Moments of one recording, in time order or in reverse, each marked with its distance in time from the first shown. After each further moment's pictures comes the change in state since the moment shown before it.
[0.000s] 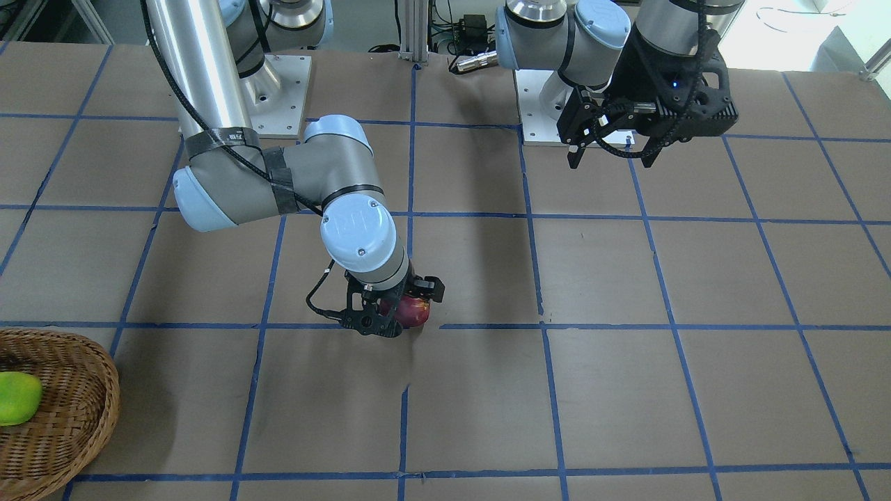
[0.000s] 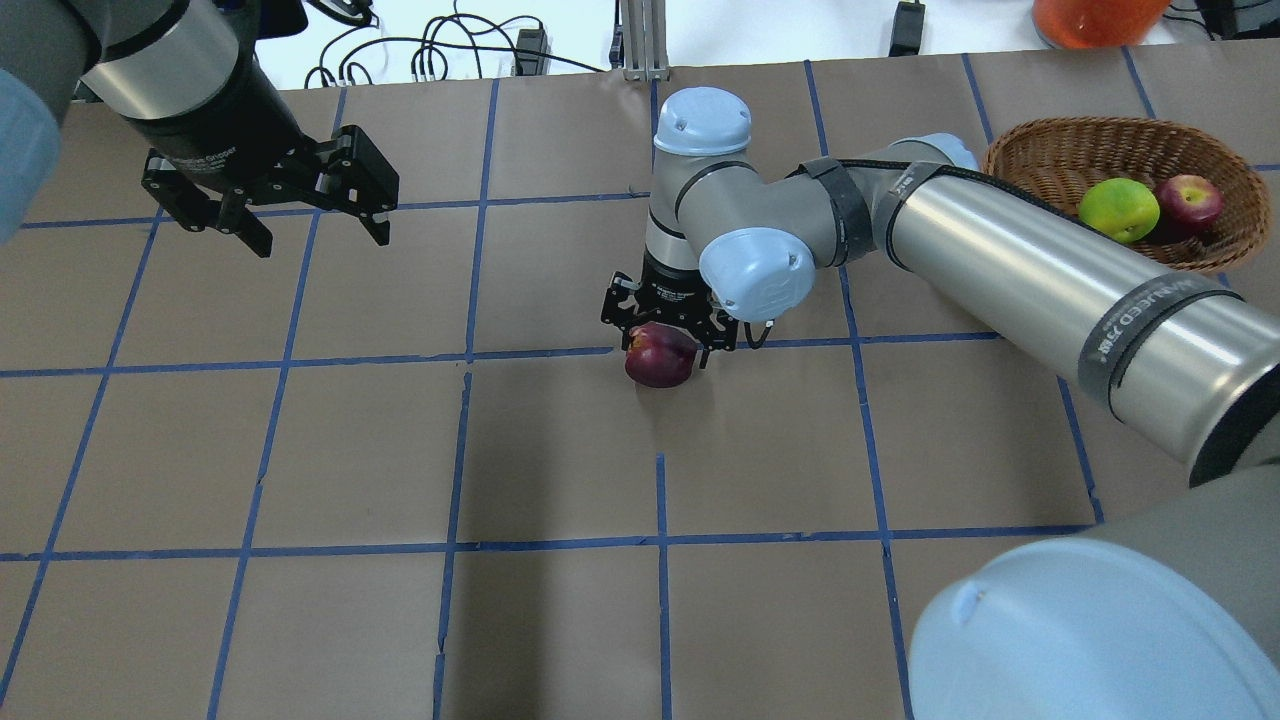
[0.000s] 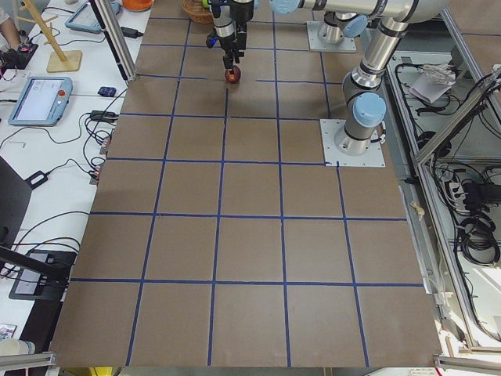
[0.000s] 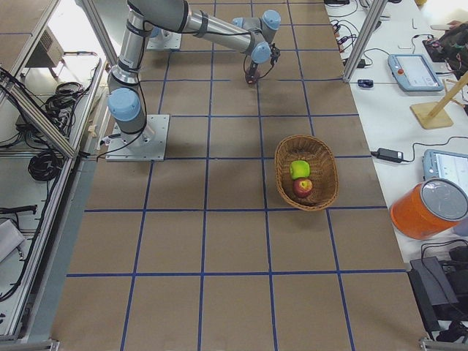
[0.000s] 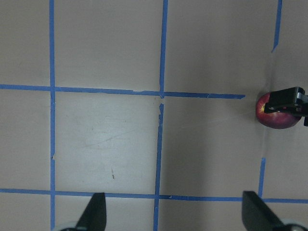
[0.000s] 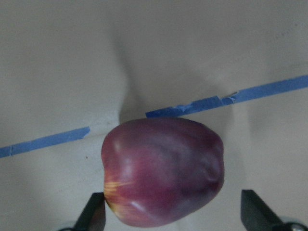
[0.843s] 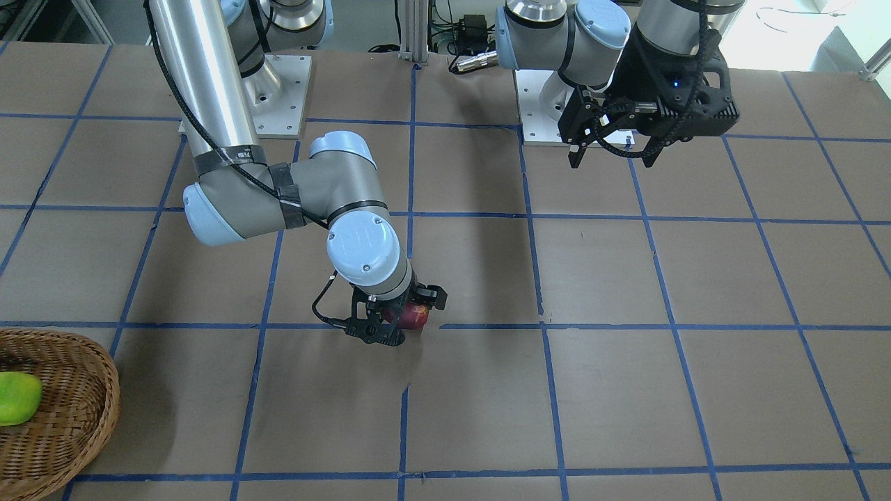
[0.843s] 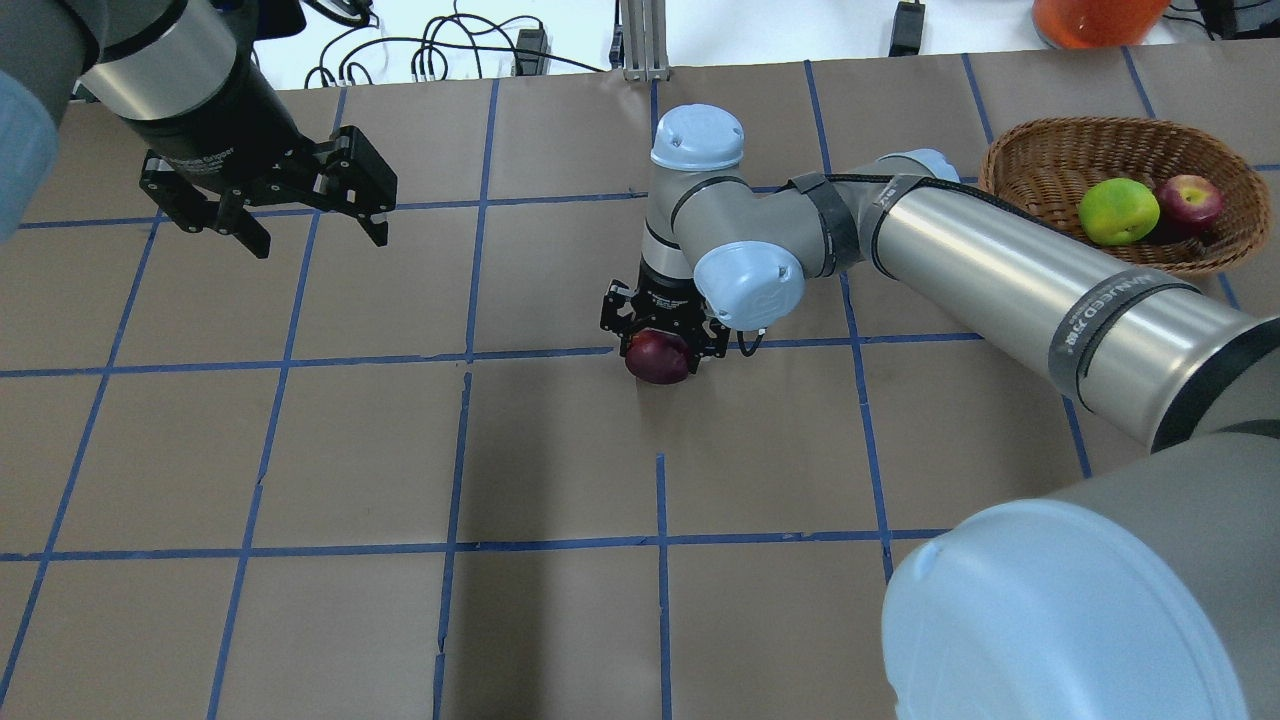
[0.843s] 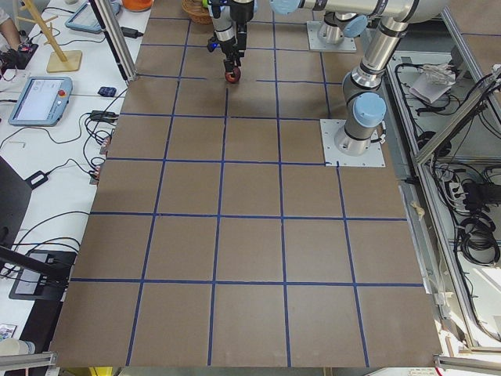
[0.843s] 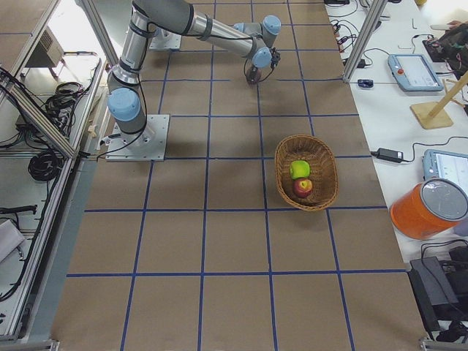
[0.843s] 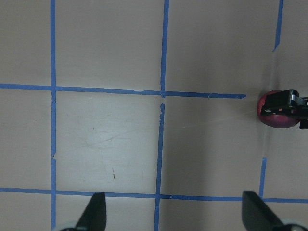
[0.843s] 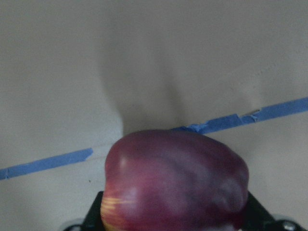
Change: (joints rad) left arm 0.001 0.002 -0.001 -0.001 0.002 0.001; right arm 0.002 0.051 -0.003 -0.075 0.009 0.018
